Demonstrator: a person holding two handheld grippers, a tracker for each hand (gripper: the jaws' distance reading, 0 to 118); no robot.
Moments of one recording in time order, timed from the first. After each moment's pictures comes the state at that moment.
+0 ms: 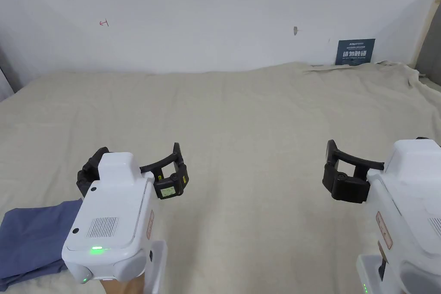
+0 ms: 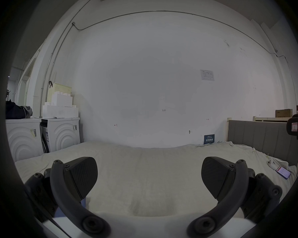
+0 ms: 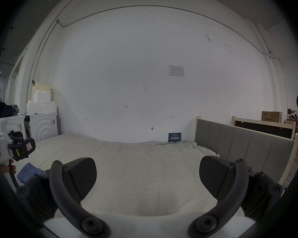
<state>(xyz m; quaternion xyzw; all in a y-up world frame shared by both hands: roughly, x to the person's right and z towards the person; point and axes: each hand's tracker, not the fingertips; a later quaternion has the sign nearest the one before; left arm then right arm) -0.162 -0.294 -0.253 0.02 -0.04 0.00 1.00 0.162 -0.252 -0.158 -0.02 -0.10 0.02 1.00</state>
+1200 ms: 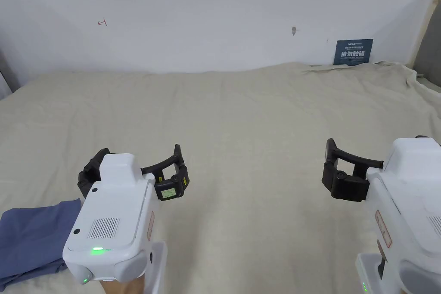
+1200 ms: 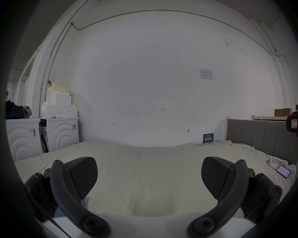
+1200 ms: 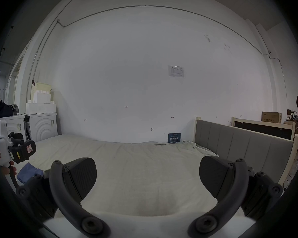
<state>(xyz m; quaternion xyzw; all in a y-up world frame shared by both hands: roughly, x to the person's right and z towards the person) -0.159 -0.297 -0.252 0.02 -0.04 0.00 1.00 0.164 -0.251 -0.159 -0.02 -0.10 0.02 0.99</state>
